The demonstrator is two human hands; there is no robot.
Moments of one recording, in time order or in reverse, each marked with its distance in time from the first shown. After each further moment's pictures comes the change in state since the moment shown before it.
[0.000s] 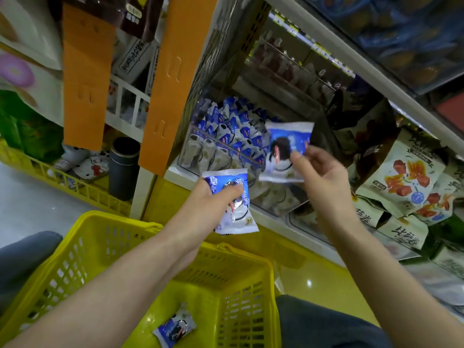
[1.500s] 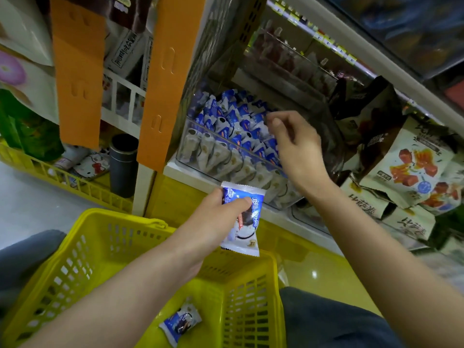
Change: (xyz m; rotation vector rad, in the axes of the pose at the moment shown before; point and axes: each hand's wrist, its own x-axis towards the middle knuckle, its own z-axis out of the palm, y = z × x) left_hand -0.005 -0.012 0.010 0.078 -0.026 -0.141; right_hand 0.040 0.000 0.033 -0.315 -0.035 -0.301
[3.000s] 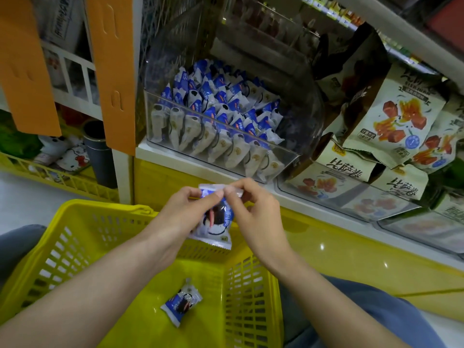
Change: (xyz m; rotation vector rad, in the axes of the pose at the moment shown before) left_hand 0.011 -0.035 0.004 0.100 0.142 -0.068; right_hand -0.129 0.030 0.022 0.176 -0.132 0.176
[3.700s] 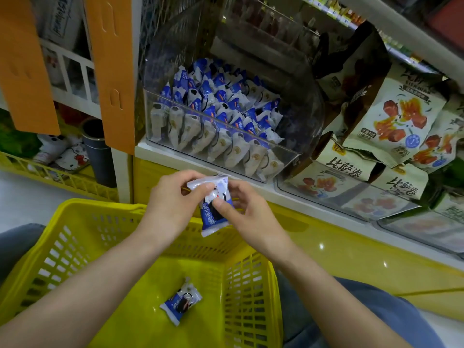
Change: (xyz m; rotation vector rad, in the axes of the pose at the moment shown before) left_hand 0.011 0.007 -0.013 0.335 0.130 0.410; right_hand 0.004 -0.004 0.000 0.183 -0.275 0.260
